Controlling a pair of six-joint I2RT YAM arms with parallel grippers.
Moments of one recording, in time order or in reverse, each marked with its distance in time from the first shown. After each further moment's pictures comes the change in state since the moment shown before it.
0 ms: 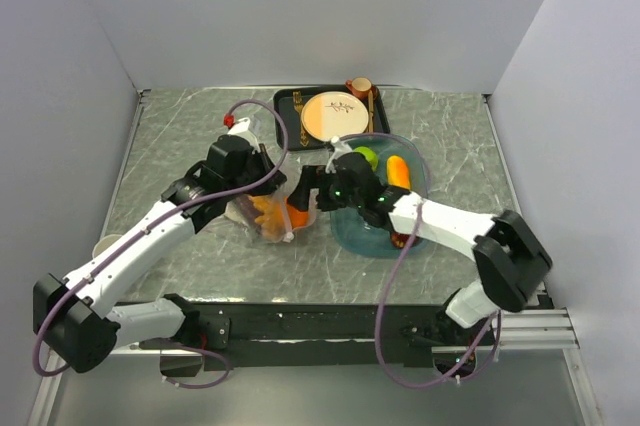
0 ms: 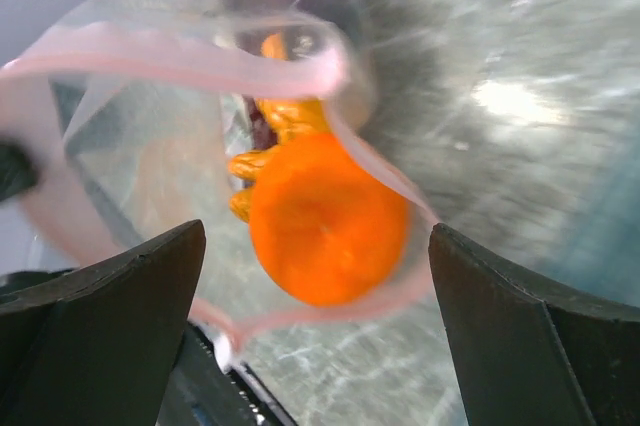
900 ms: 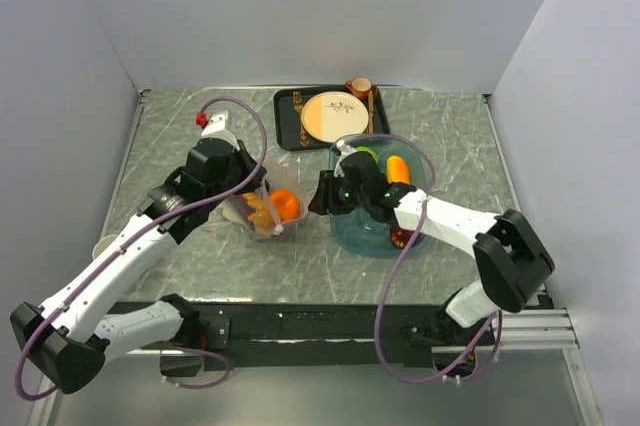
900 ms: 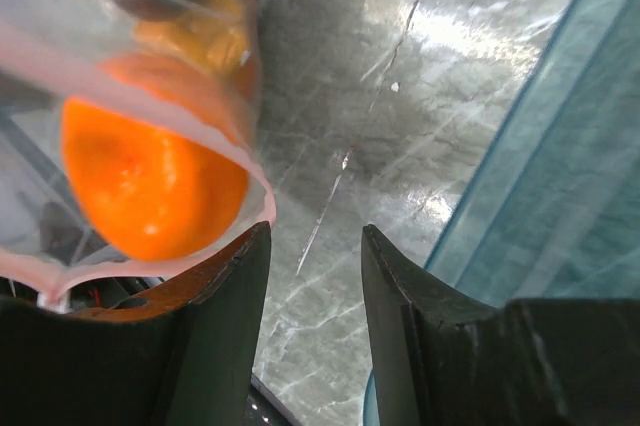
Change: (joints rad) left arm 0.000 -0.124 0.033 -0.103 -0.180 0.004; right arm -0.063 -0.002 -0.011 -0.135 -0.071 -0.063
